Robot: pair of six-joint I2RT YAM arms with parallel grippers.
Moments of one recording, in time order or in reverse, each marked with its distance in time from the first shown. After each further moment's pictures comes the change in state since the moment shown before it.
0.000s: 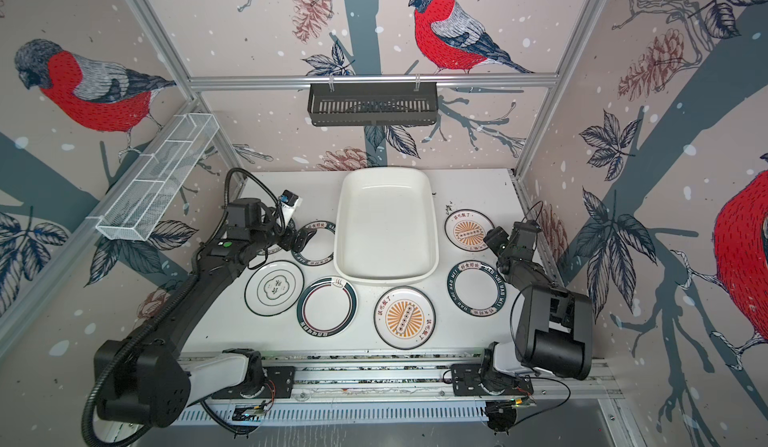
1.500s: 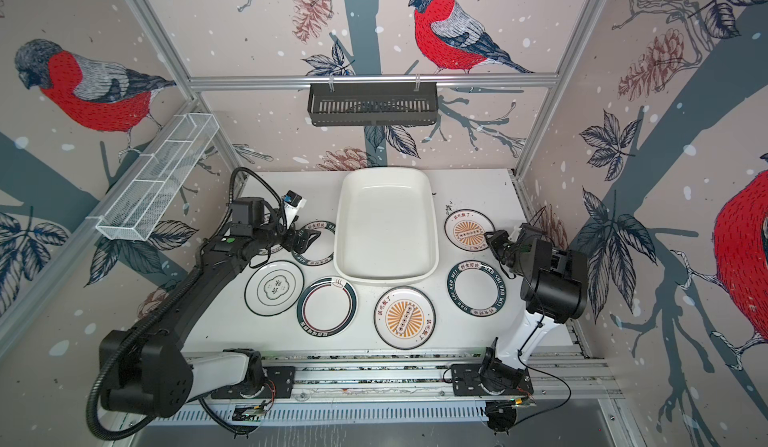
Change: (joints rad) left arm -0.001 0.039 0.014 -0.028 0.077 -0.012; right arm -0.084 0.368 0.111 0.214 -0.348 0.077
